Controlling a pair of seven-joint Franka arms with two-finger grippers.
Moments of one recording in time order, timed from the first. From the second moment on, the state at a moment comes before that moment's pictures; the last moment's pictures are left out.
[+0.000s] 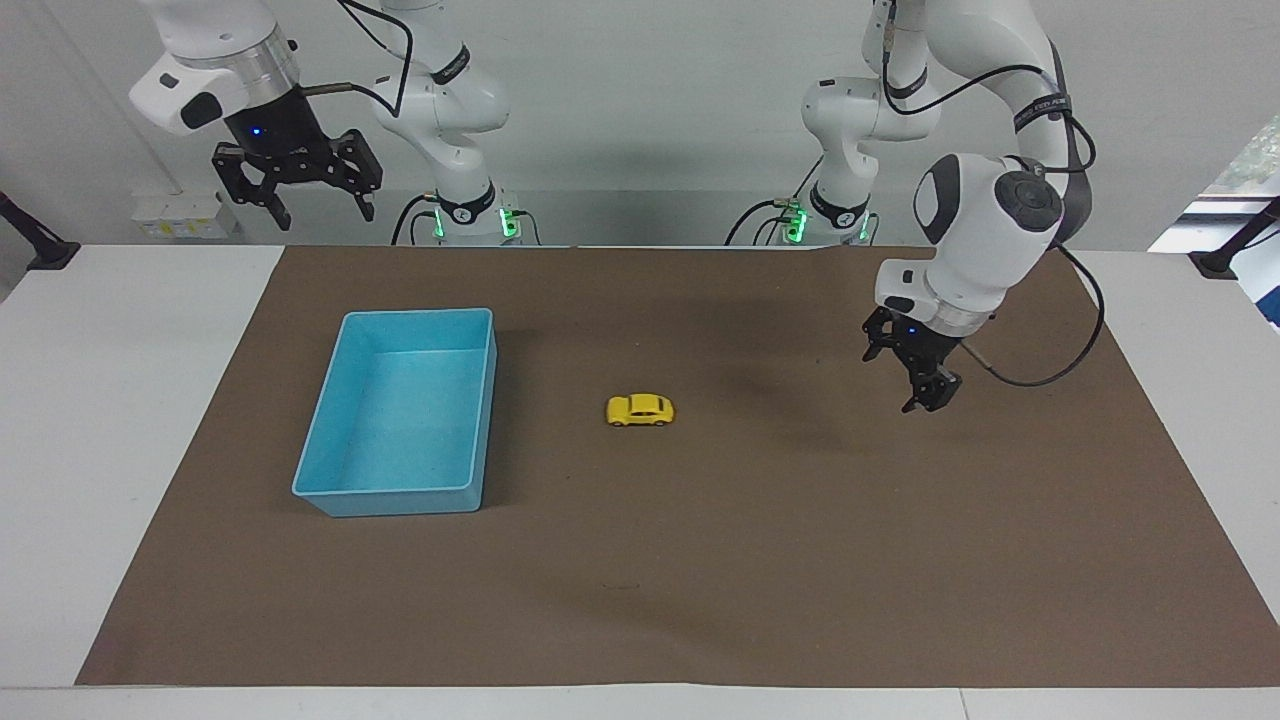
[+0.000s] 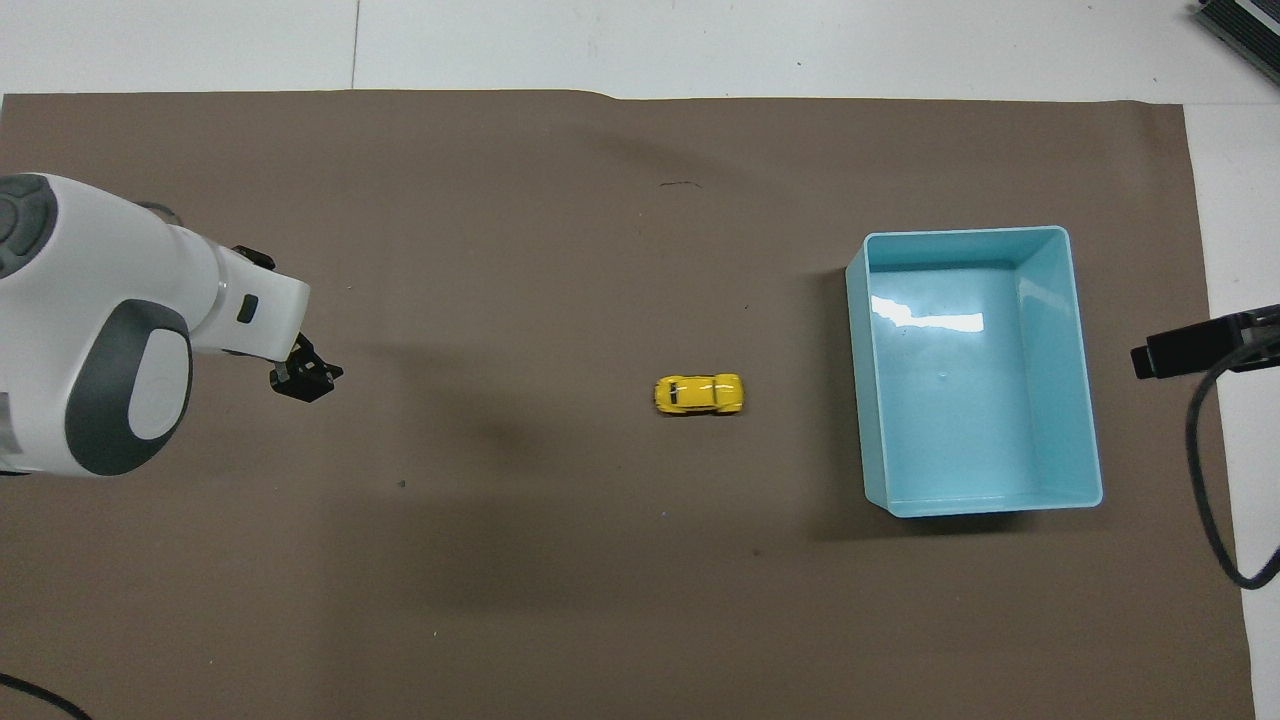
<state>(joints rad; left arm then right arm) -0.13 0.09 -0.04 -1.92 -0.08 2.05 0.91 0.04 -0.02 -0.03 -1.44 0.02 1.40 -0.13</state>
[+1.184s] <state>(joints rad) 0.00 0.00 -0.05 -1.61 0.01 1.56 0.11 0.18 -0.04 0.00 -1.54 0.02 1.45 -0.92</state>
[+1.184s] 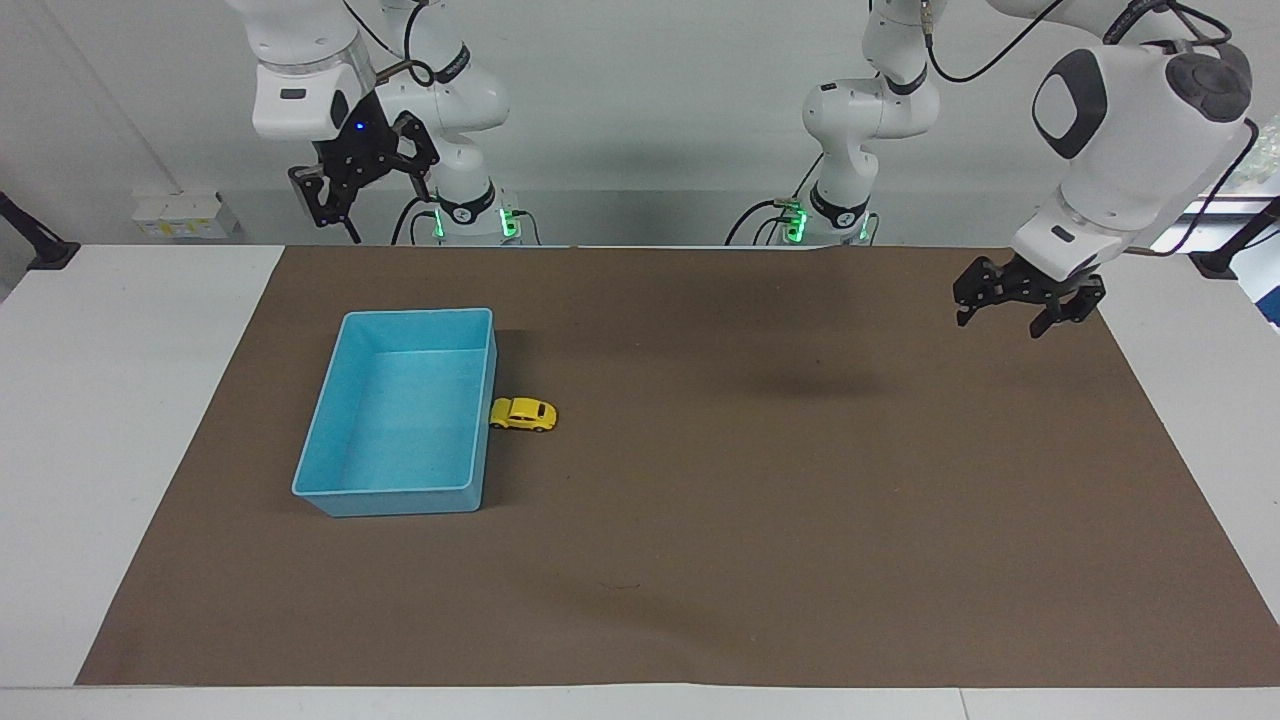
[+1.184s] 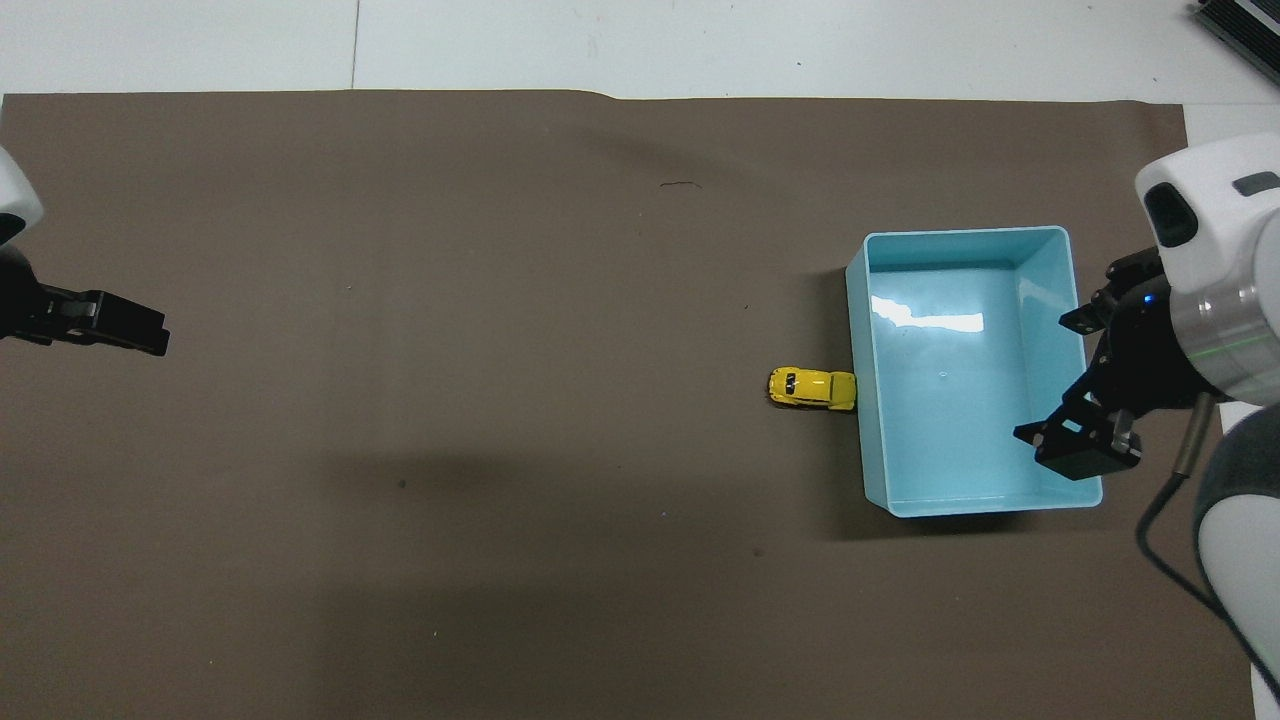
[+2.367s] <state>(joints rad) 0.02 -0.02 -0.04 -1.57 -0.04 1.50 0.10 0.30 0.01 0.00 -1.88 0.02 1.83 -1.11</state>
